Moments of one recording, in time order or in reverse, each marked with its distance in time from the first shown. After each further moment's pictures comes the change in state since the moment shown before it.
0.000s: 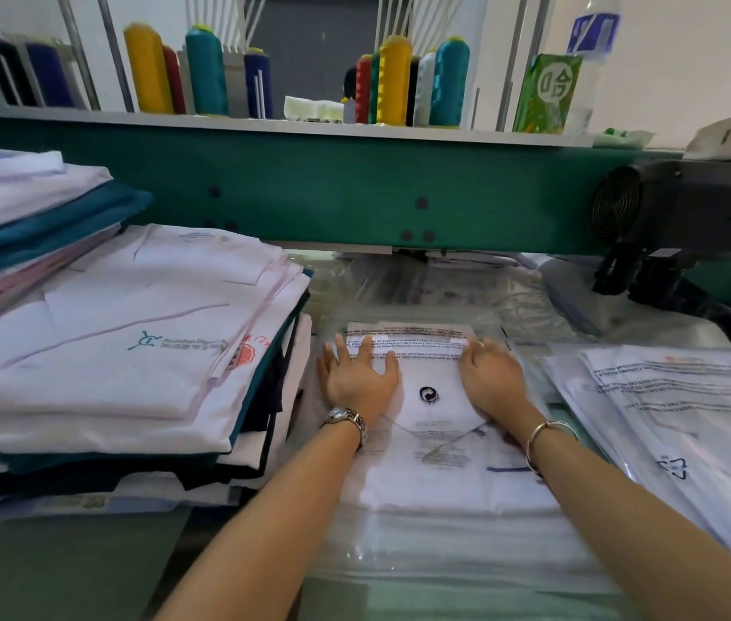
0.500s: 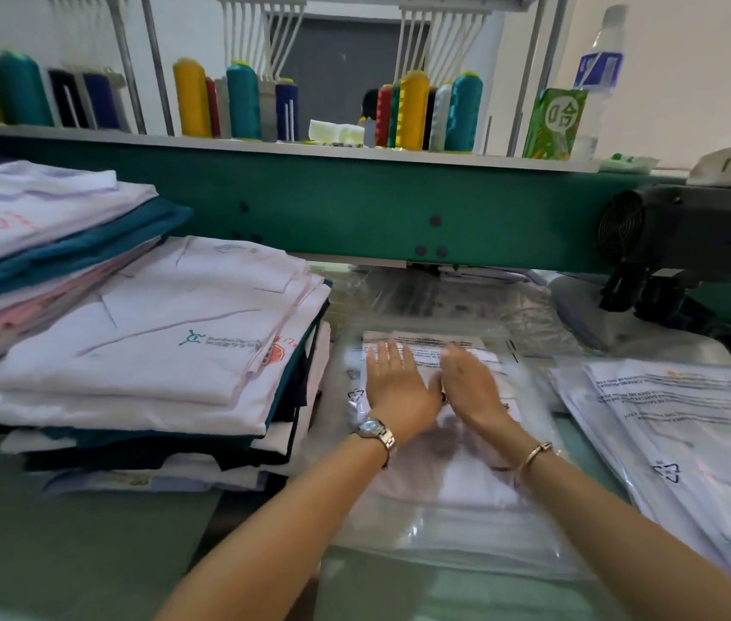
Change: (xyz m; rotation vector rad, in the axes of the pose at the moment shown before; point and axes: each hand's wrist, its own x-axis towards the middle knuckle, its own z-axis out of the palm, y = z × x) left_hand -0.037 0.036 -0.027 0.299 -0.161 0.193; right_hand -0.040 -0.061 -0.024 0.413 0.008 -0.066
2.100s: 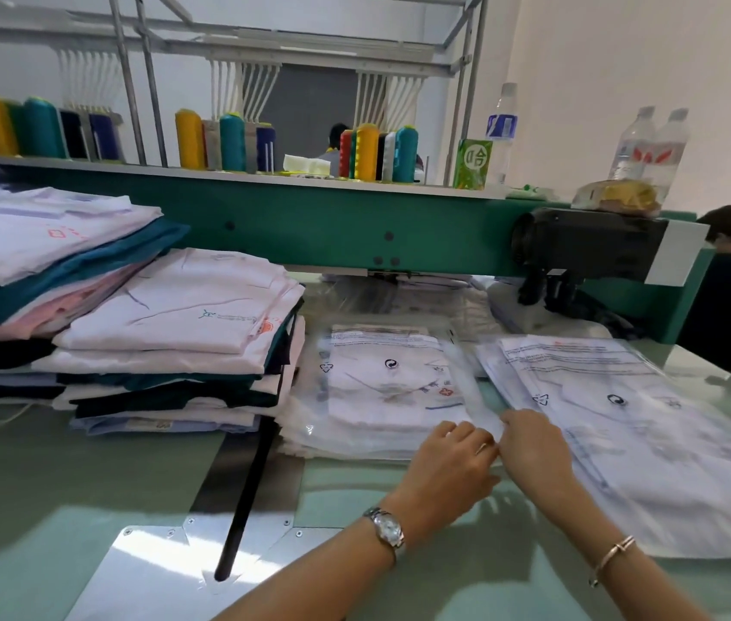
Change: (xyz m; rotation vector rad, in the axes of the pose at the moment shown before) left_hand -0.196 0.078 0.019 0.078 0.509 0.908; right_hand -0.193 0.033 -0.131 -0.615 0.047 0.204
